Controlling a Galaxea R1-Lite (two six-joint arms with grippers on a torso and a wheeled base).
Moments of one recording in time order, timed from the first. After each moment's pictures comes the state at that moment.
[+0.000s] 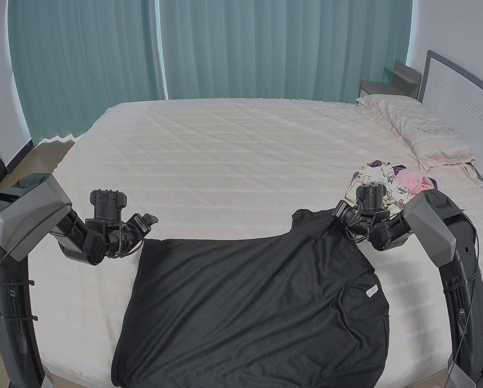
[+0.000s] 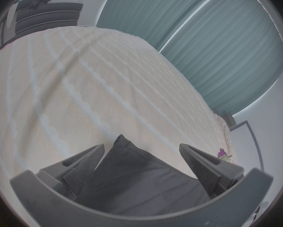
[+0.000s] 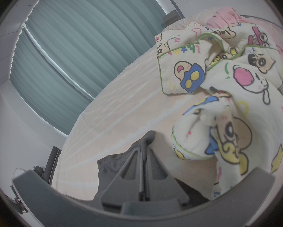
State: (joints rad) left arm -0.08 2.31 -1.08 -0.63 -0.01 -0.79; right arm 0.14 2.70 -1.66 -0.62 0.04 0.69
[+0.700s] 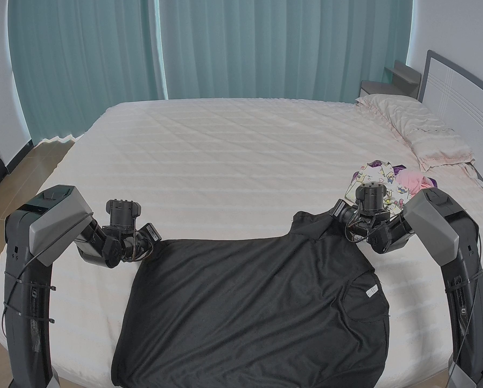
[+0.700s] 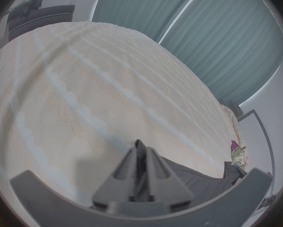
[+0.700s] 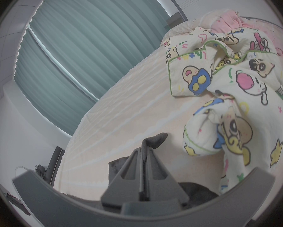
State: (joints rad) left arm -0.09 2.50 -1.26 -0.59 0.00 -0.71; right arm 0.16 2.66 -1.58 -0.70 0.04 0.70
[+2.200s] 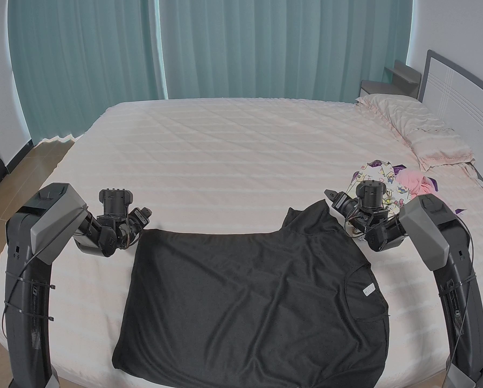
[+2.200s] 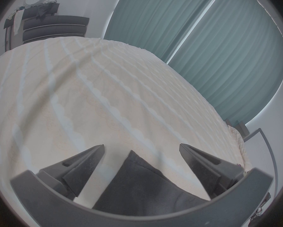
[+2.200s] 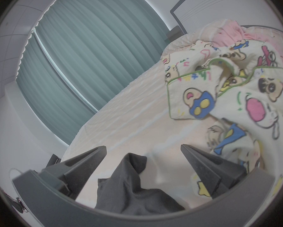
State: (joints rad) left arm -0.04 2.54 -1.40 -0.59 0.13 -0.75; right arm 0.14 2.76 -1.75 -0.75 -0.03 0.68
